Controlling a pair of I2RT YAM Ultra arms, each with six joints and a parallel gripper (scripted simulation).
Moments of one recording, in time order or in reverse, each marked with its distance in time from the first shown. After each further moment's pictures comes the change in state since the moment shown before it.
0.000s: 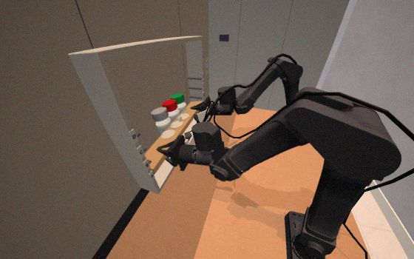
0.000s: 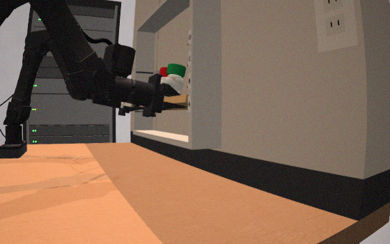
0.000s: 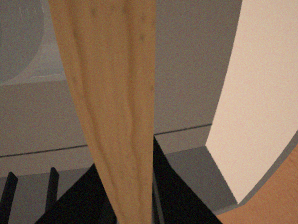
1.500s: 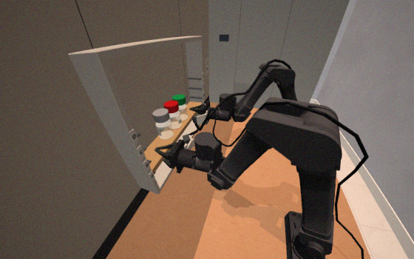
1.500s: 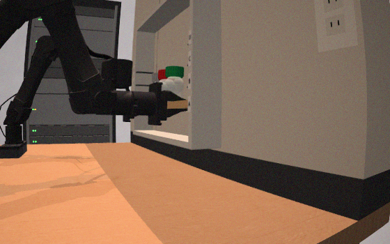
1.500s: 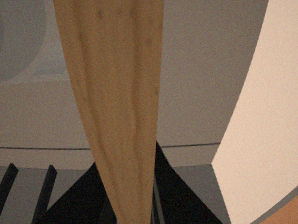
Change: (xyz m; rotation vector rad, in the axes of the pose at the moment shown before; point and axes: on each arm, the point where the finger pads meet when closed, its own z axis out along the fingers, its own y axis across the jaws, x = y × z) left arm -0.001 -0.006 0.013 -0.161 0.003 -0.019; right arm 0.001 0.005 0.010 0.152 0.012 0.017
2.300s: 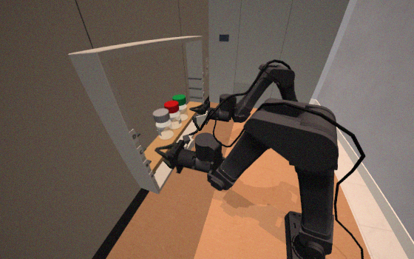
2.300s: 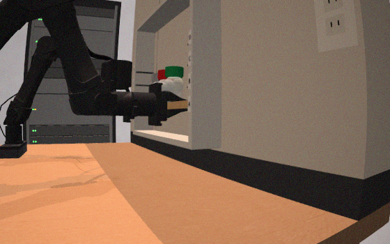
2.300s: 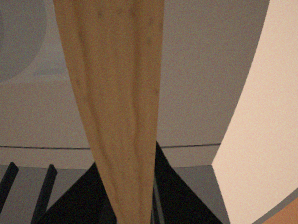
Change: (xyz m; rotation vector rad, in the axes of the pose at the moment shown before) left arm 0.000 0.000 0.000 -0.011 0.000 -0.001; right arm 0.000 0.000 0.000 0.011 0.000 0.001
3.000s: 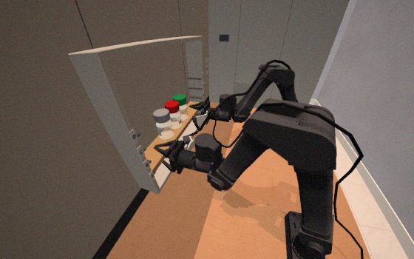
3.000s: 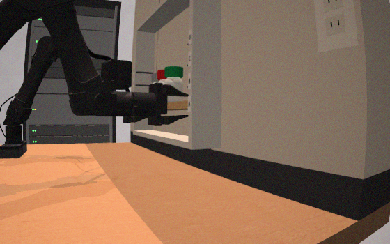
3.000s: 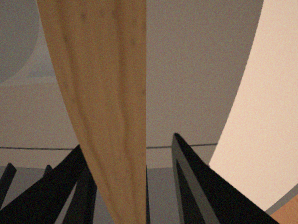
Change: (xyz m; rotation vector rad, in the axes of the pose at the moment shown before) left arm 0.000 -0.003 0.000 0.006 0.000 0.004; right arm 0.000 0.000 0.000 0.000 0.000 0.000
